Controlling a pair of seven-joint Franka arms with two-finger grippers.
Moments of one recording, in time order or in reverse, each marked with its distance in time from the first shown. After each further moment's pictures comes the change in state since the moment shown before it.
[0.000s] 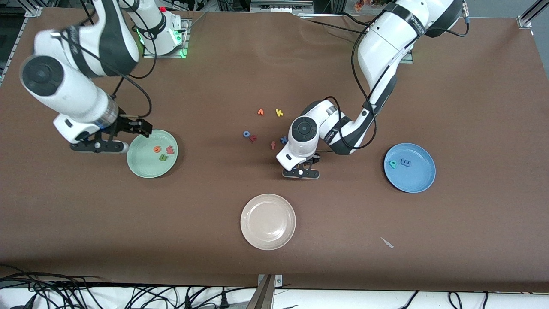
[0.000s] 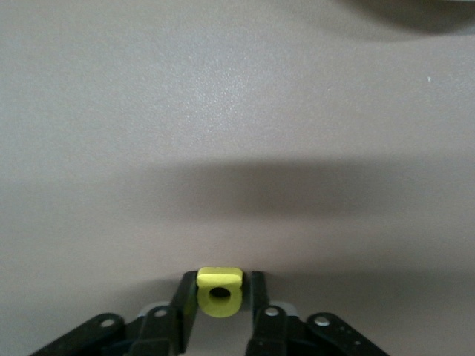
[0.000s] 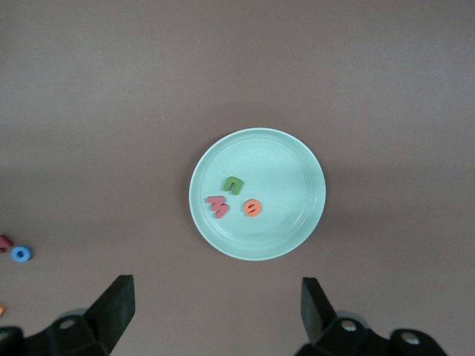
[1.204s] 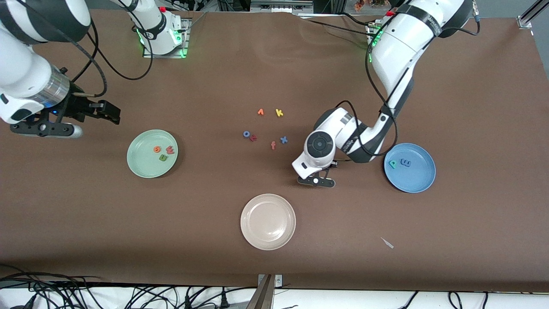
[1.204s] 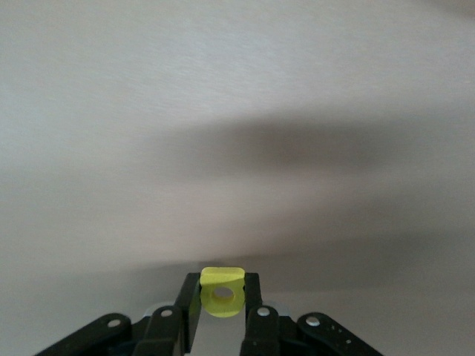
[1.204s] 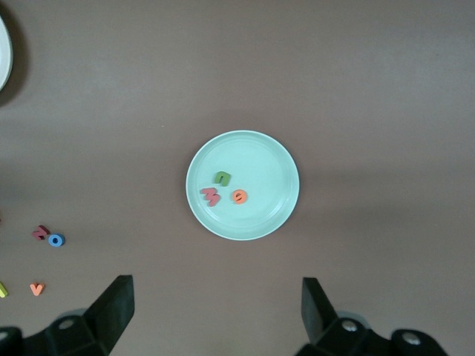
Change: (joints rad) left arm 0.092 -0.025 0.005 0.040 -0.019 -0.200 0.225; right arm -0.346 -0.031 0.279 0.157 0.000 -0.163 -0.010
